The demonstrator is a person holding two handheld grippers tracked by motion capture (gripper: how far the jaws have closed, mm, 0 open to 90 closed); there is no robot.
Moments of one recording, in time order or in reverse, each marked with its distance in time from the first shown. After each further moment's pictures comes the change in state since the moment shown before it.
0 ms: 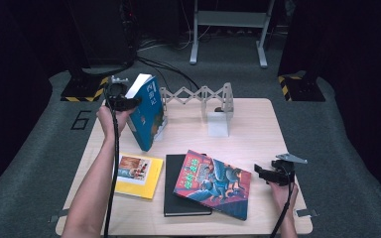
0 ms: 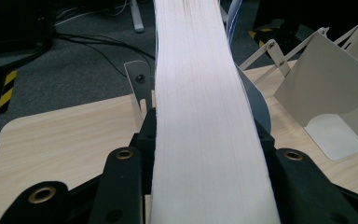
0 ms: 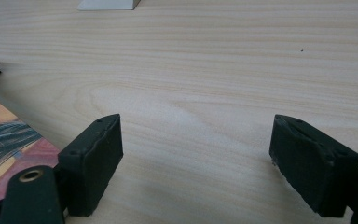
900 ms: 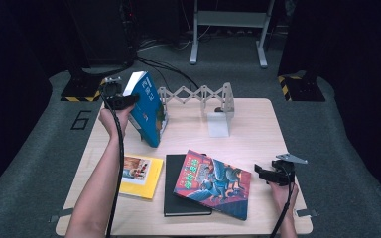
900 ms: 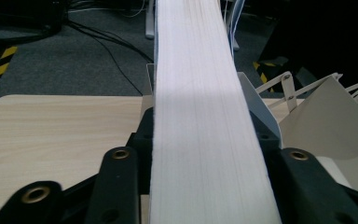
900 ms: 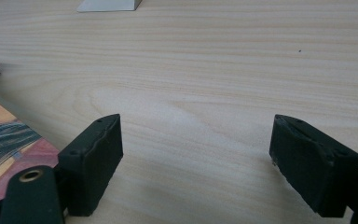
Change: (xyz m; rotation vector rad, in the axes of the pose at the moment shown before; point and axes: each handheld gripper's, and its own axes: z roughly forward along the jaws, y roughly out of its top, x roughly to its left) left arm 0.011 -0.004 0.010 -0.052 0.024 -0.202; right arm 0.001 0.000 -0.001 -0.001 -0.006 0.007
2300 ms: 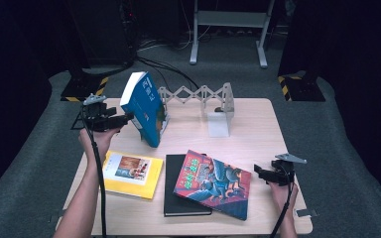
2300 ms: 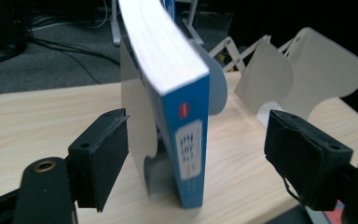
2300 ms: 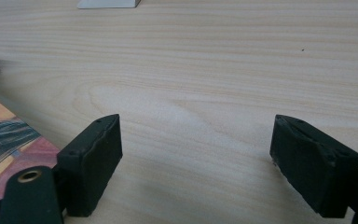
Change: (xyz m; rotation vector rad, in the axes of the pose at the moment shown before) left arm 0.009 -0.043 -0.083 -0.018 -0.151 0.119; right arm 0.001 0.000 0.001 0.013 0.000 -0.010
